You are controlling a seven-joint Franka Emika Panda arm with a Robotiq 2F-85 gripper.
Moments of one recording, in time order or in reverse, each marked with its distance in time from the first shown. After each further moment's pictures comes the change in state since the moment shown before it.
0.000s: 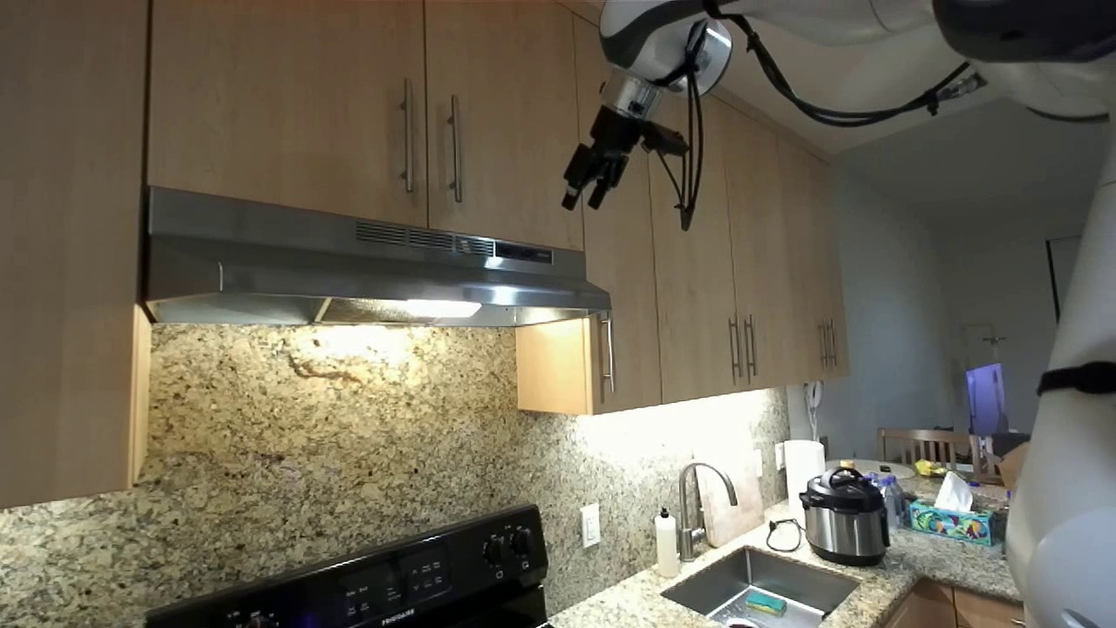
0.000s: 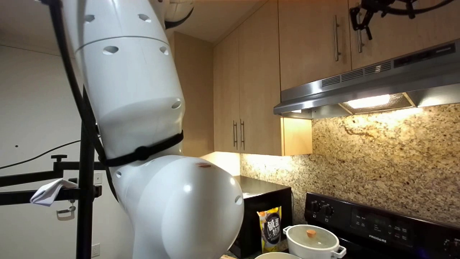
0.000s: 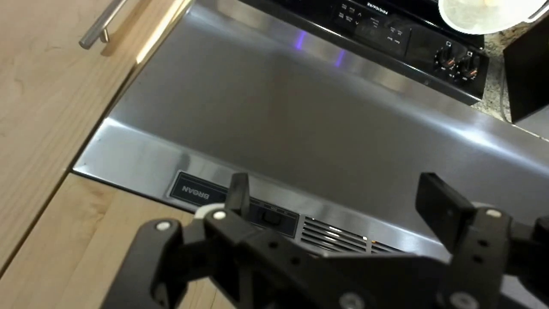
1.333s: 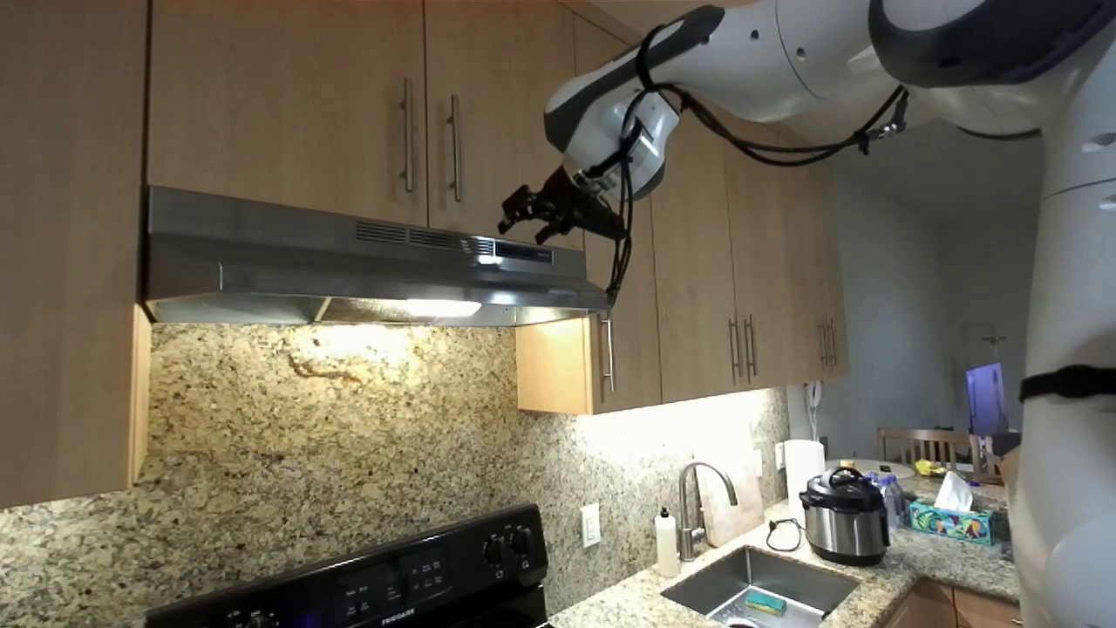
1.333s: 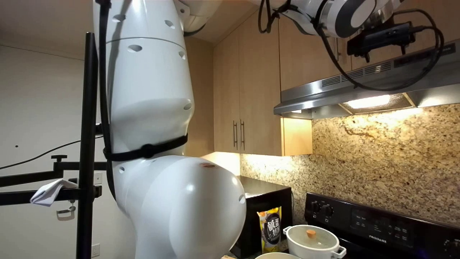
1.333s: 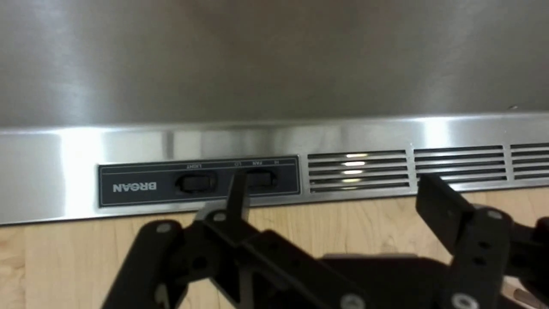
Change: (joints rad) arm 0.050 0.111 0.034 -0.235 0.467 0.704 0.025
